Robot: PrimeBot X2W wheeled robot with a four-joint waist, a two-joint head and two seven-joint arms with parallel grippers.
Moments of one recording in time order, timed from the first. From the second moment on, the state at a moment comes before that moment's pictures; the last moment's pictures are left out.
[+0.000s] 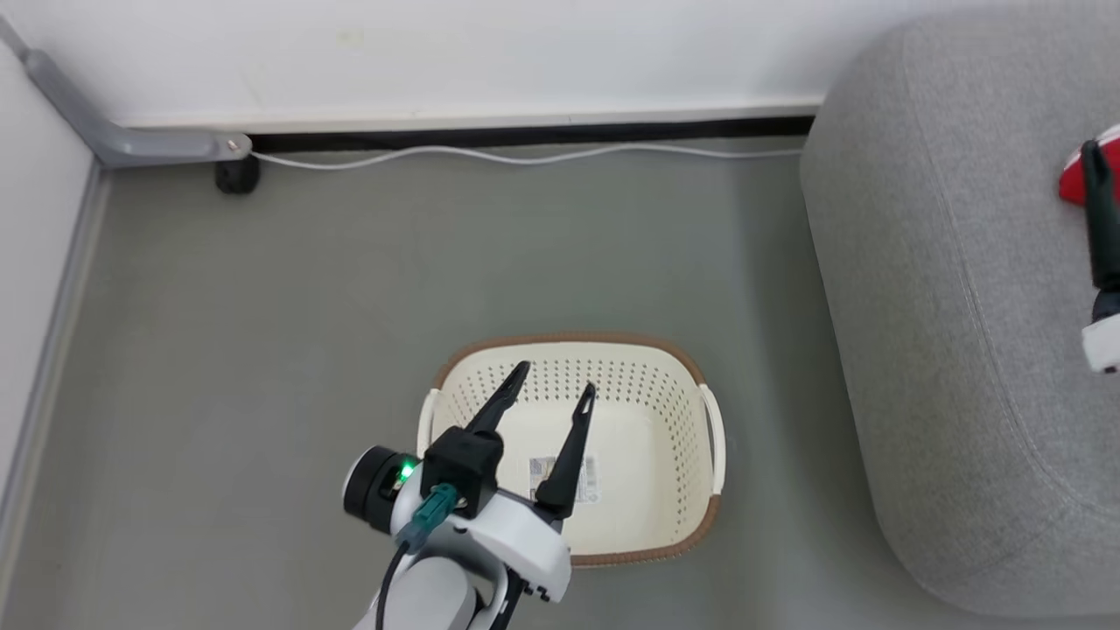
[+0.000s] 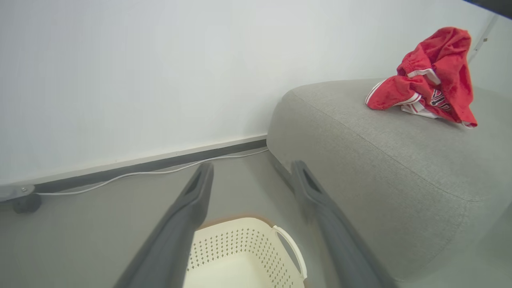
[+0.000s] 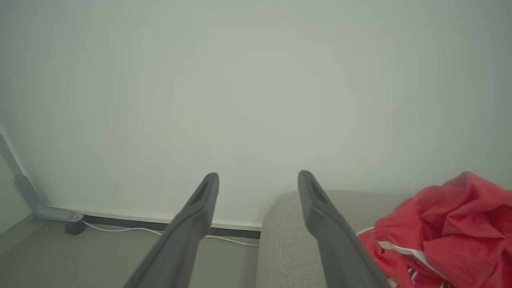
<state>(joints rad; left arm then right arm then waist) -0.35 0.05 -0.66 0.37 -0.39 0.14 -0.26 -0.57 -0.55 0.25 0.45 0.59 0.13 -0.26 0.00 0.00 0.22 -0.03</state>
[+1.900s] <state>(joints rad) 0.04 0.05 -0.16 0.25 -0.20 0.08 -0.26 -0.11 -0.24 0.06 0.30 0.39 0.13 -0.26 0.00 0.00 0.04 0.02</state>
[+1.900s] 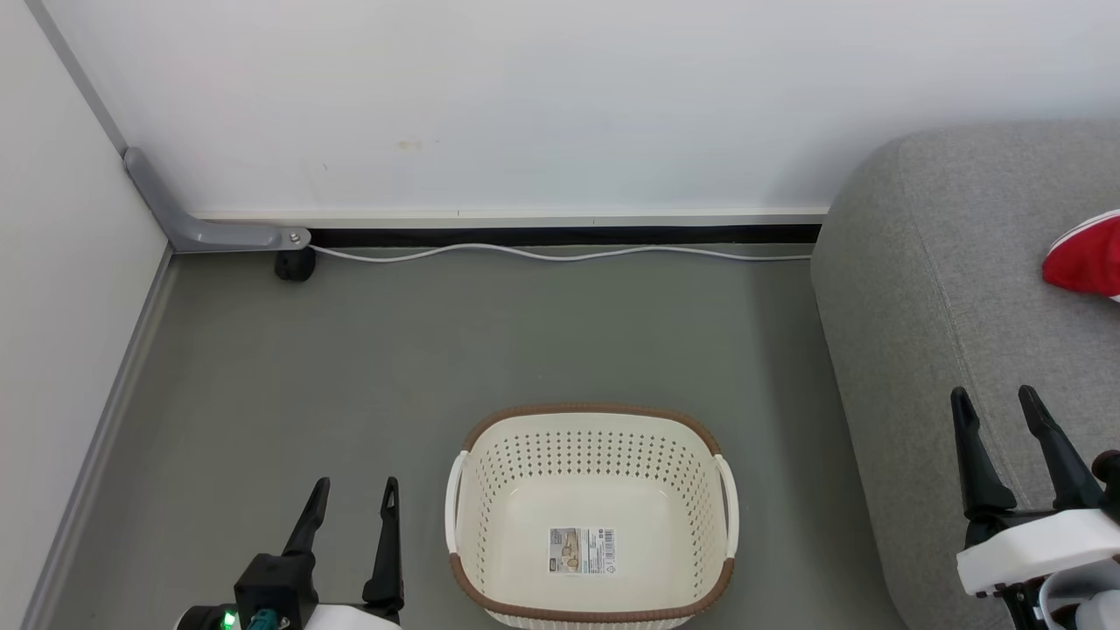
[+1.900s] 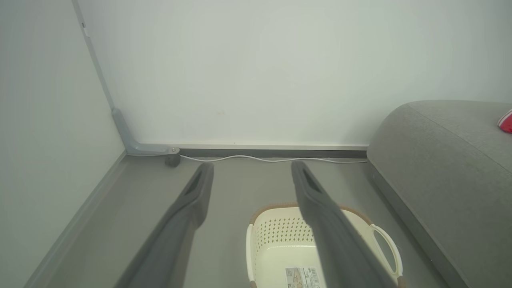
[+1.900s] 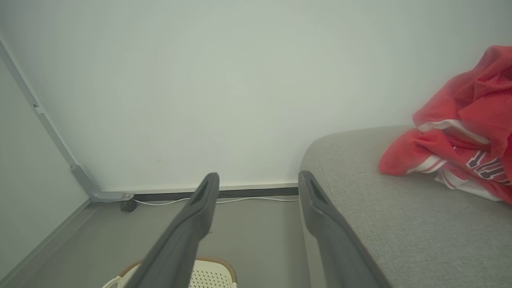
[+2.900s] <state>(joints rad) 0.03 0.05 -0.18 0.25 -0.20 0.08 -0.26 -0.11 -0.24 0.05 0.31 0.39 0.13 -0.26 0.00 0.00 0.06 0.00</state>
